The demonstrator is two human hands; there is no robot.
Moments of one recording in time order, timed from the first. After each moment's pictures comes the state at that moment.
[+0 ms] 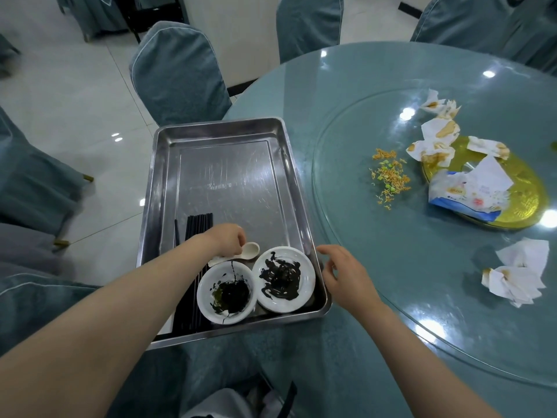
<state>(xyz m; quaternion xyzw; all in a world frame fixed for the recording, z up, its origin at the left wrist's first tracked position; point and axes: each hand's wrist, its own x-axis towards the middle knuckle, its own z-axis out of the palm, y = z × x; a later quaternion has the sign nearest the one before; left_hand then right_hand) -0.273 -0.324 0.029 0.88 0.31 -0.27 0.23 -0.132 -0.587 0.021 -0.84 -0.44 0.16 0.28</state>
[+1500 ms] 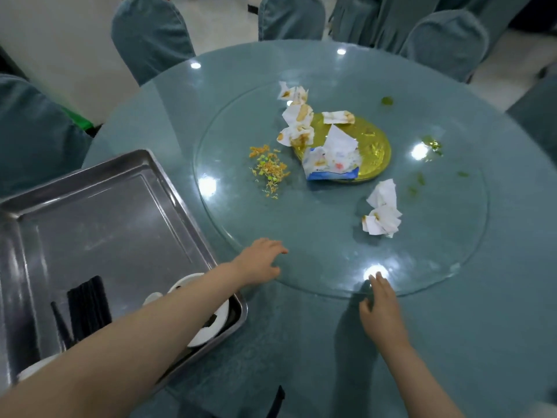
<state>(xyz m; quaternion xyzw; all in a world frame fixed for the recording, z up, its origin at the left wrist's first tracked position) -0.111 -0.515 0.029 0.95 -0.03 -0.22 0.20 -0.106 -0.822 -0.025 -0.96 -0.04 0.10 0.25</state>
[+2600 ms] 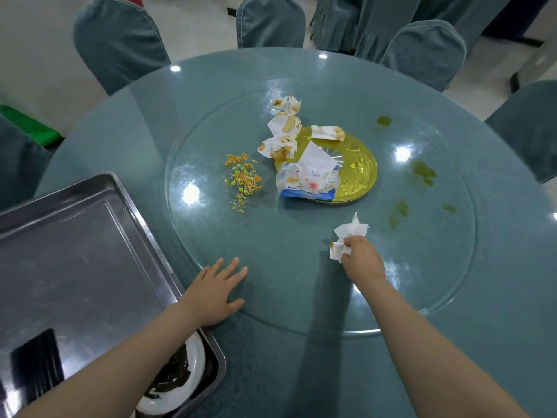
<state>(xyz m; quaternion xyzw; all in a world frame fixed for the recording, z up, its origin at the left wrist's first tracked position) -0.105 -0.462 -0.002 0.97 -0.01 -0.23 0.07 0.067 -0.761 0.002 -0.98 -0.05 0.09 0.17</state>
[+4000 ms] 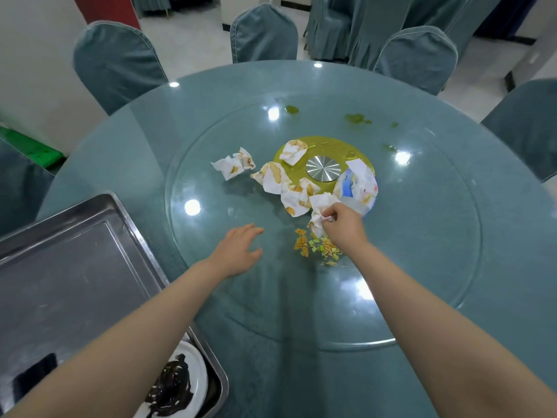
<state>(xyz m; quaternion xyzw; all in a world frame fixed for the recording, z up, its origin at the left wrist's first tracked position) 0.005 -0.468 0.040 0.96 0.05 -0.12 0.25 0.116 -0.701 0.064 -0.92 -0.05 0.07 0.39</state>
